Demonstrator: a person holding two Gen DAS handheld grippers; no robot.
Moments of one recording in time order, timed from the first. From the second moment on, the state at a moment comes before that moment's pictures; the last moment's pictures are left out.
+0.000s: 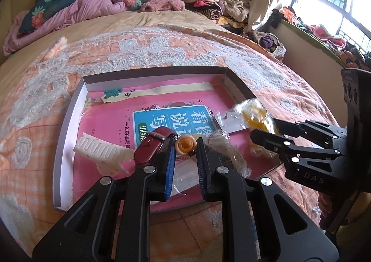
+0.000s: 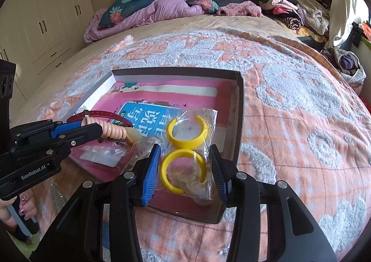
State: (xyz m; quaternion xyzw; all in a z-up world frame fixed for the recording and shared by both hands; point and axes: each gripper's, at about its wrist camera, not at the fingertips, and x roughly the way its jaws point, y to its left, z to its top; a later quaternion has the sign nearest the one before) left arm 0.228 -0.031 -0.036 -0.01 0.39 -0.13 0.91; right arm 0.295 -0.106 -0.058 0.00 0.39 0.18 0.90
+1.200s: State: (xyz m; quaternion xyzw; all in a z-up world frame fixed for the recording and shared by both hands) left arm 0.174 -0.013 0.031 -0.03 0.31 -0.12 0.94; right arm 0.212 -0.142 0.012 0.08 0.30 0.19 0.93
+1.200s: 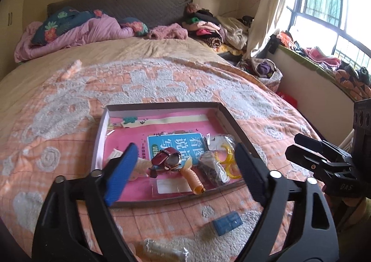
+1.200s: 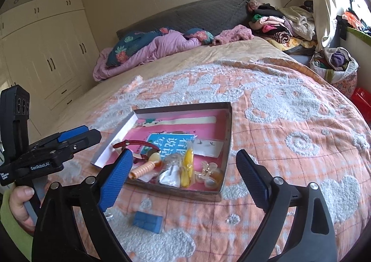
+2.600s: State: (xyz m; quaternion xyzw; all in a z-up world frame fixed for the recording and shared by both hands) left arm 0.104 0.032 -0.015 0.00 0.38 -0.05 0.93; right arm 0.171 -0.089 -0.017 0.02 0.35 0.24 0.90
